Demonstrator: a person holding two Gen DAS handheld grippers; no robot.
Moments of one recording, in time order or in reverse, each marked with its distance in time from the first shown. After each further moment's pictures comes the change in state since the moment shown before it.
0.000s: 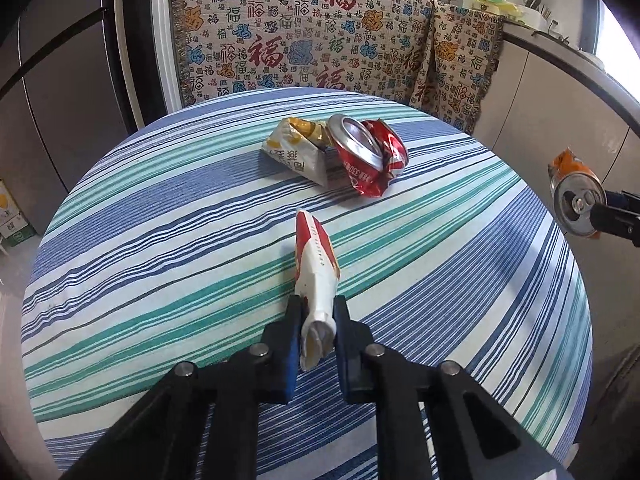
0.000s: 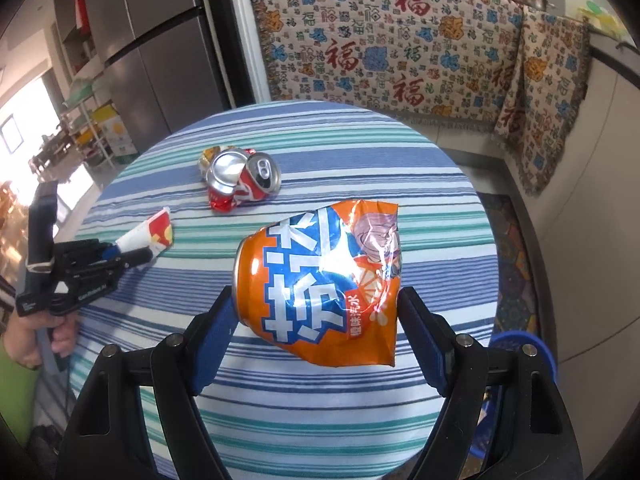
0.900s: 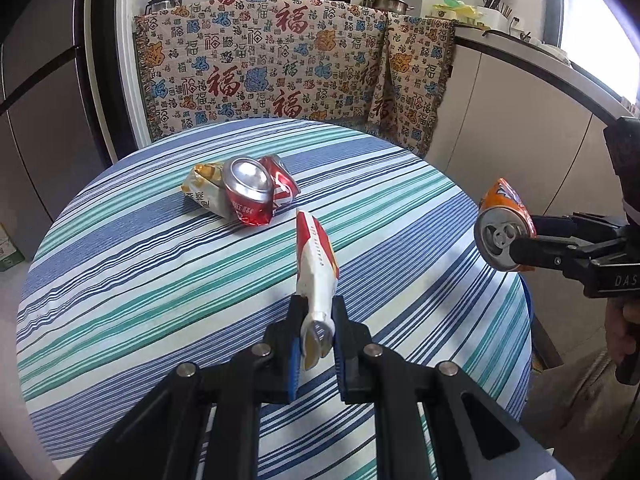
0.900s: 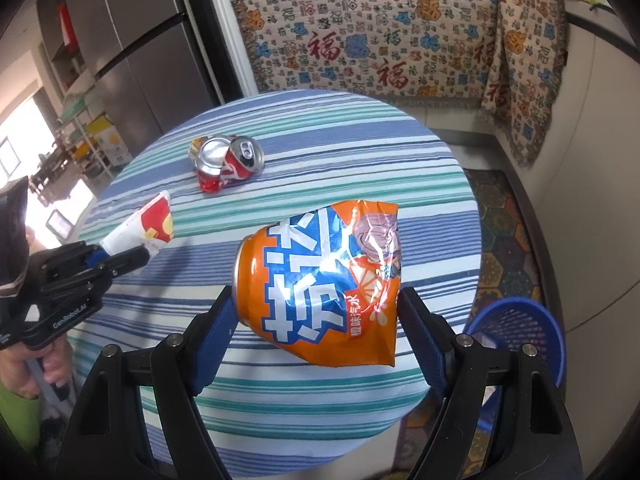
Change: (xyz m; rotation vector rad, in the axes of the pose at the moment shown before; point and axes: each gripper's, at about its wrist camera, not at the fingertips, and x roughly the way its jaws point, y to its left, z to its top) left arm -0.032 -0.086 0.001 0.070 -0.064 -0.038; right arm -0.012 -0.019 -0.025 0.076 0.022 0.013
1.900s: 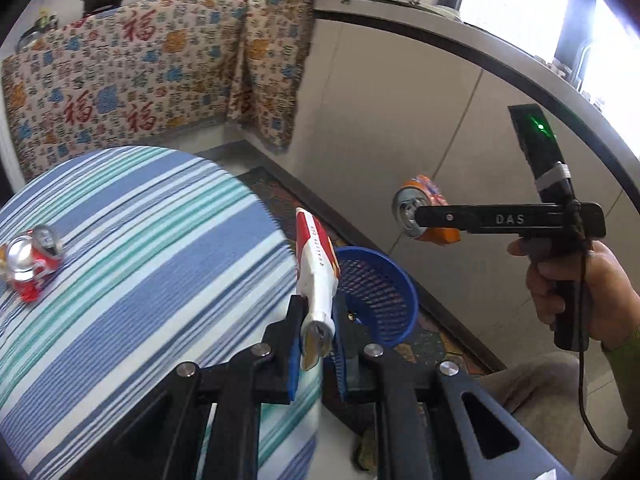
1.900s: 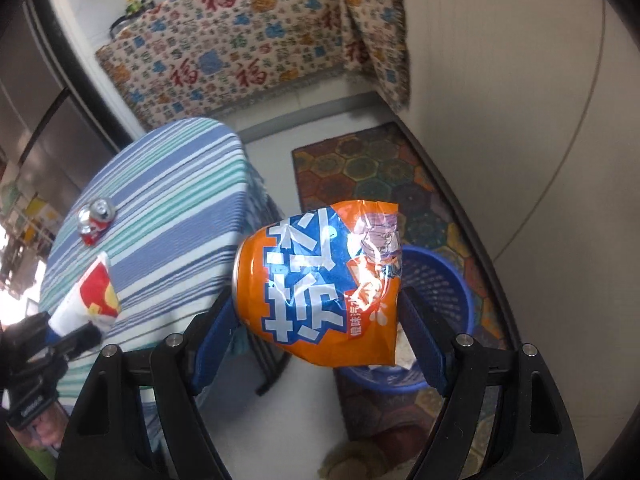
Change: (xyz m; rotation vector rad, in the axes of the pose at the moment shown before) left arm 0.037 -0.224 0.045 0.172 0.064 -0.356; right arm -0.076 -0.231 -0.047 0.354 0.036 -0.164
